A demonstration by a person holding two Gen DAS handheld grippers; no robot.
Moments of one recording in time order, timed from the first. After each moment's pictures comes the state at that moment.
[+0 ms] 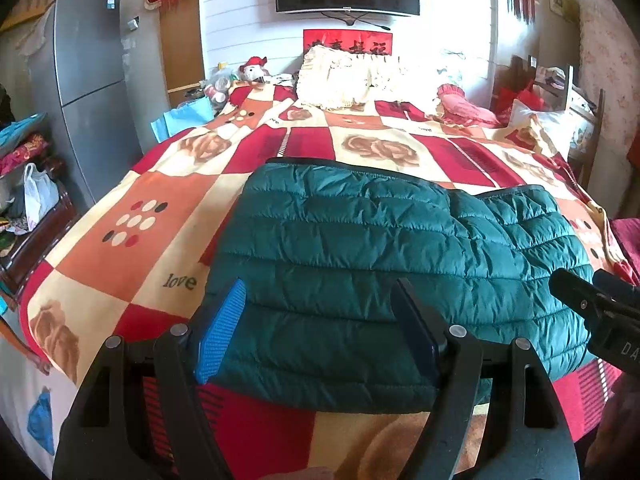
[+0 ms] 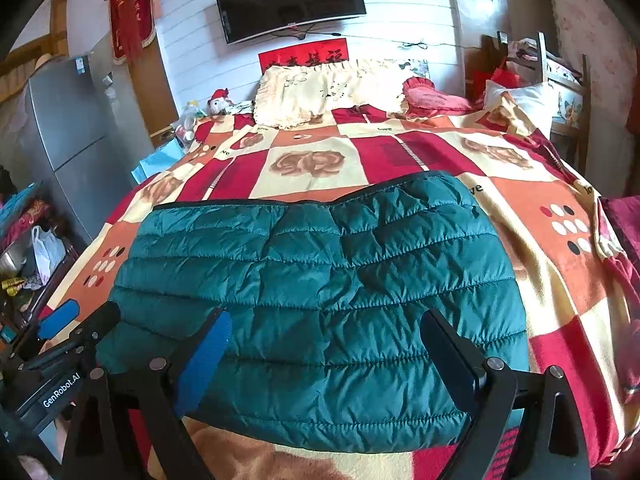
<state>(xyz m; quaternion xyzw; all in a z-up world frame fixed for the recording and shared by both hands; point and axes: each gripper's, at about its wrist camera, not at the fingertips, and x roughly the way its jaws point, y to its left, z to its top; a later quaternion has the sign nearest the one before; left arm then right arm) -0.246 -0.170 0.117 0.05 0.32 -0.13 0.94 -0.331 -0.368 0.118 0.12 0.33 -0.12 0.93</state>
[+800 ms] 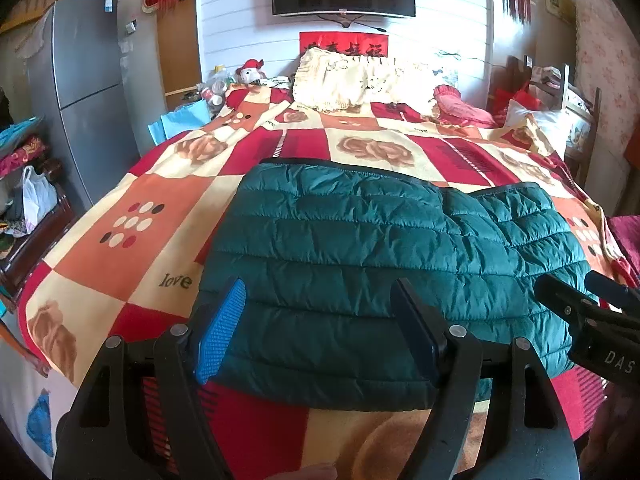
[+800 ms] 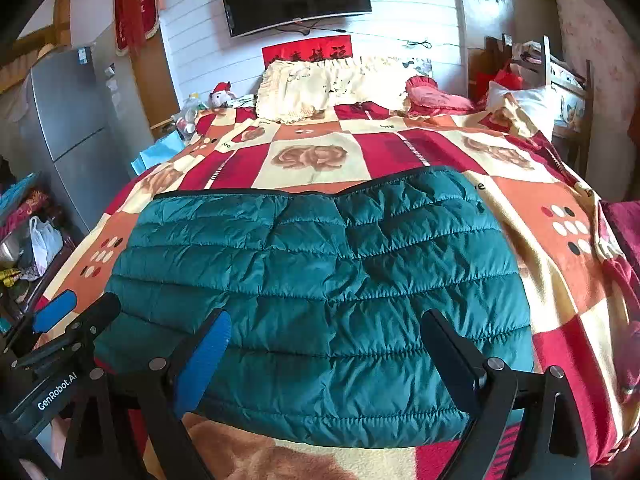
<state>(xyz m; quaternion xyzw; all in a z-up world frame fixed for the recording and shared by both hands) -0.253 -0.176 0.118 0.06 0.32 -0.14 0.94 -0.331 -0.359 0.112 0.11 0.33 -0.12 0.93</state>
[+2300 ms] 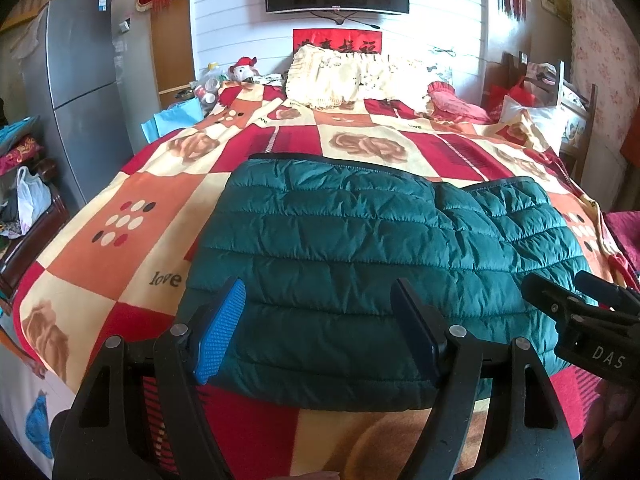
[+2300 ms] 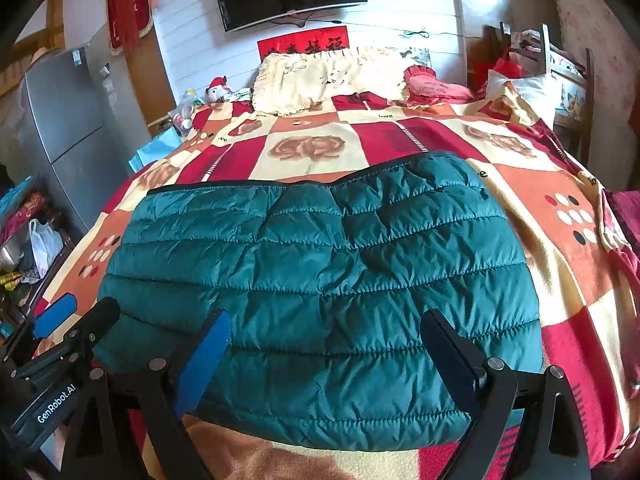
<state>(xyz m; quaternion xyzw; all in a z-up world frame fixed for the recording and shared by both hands) -0.253 -0.181 0.112 0.06 0.32 -0.15 0.93 -0.327 -0.364 0.102 0.12 0.34 -0.12 0.92</state>
